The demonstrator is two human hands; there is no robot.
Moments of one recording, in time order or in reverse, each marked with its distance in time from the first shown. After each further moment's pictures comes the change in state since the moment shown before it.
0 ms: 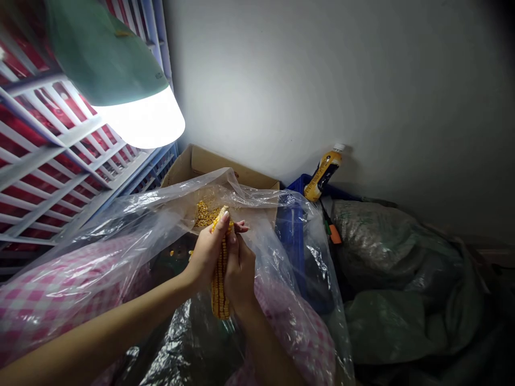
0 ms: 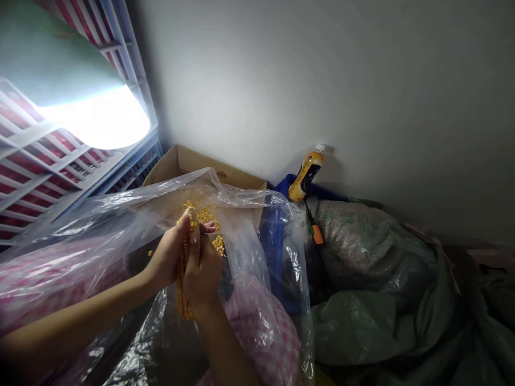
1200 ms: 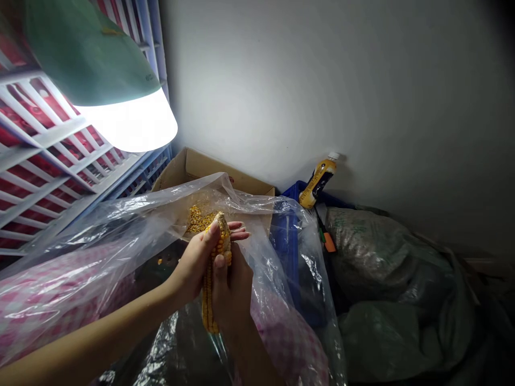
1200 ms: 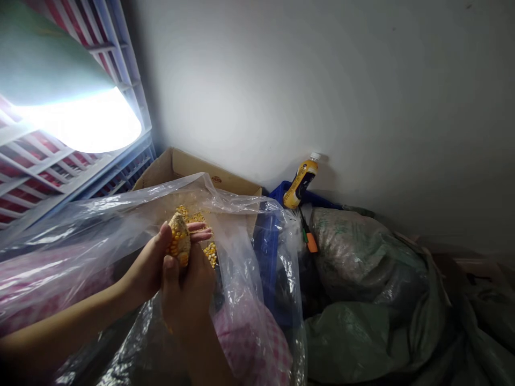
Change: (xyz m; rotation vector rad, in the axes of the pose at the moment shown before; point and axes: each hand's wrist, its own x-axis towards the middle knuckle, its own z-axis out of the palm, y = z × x) left_hand -0.004 0.011 0.000 -0.070 -0.170 -0.023; right_hand -0.004 -0.011 -0.011 0.011 -0.015 -0.134
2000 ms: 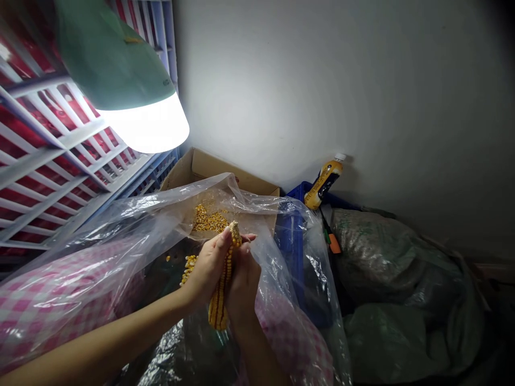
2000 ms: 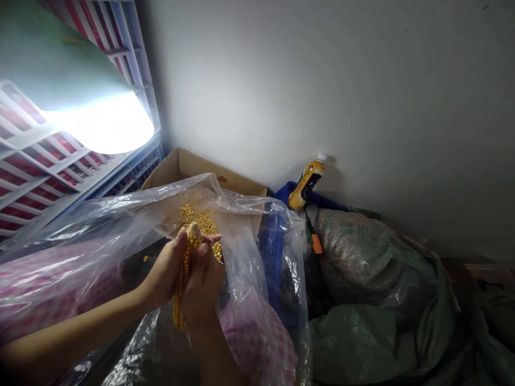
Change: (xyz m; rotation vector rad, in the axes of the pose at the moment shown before) left_hand -0.006 -0.013 0.002 0.090 0.029 0.058; right_hand -0.001 0.011 0.012 0.227 0.129 0.238
